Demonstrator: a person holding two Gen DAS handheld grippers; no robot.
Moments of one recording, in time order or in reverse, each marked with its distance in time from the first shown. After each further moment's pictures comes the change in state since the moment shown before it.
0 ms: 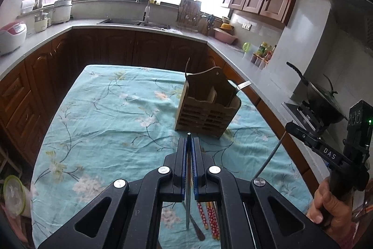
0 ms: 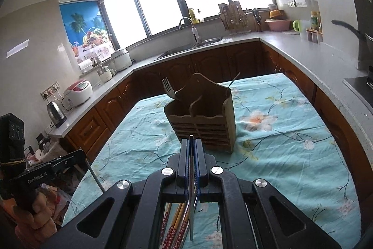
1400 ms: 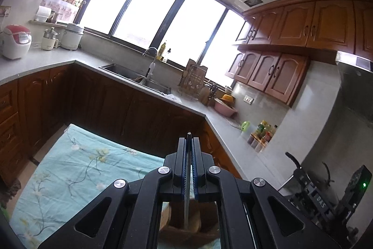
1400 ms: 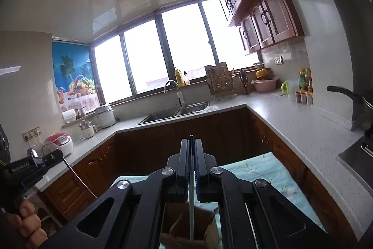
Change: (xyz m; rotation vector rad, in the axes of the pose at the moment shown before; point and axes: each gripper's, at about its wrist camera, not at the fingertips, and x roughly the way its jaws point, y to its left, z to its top) left arm 0.110 0.027 0.111 -0.172 -0.368 -0.048; right arm 0.027 -0.010 0.142 -0.019 -0.381 -0.113
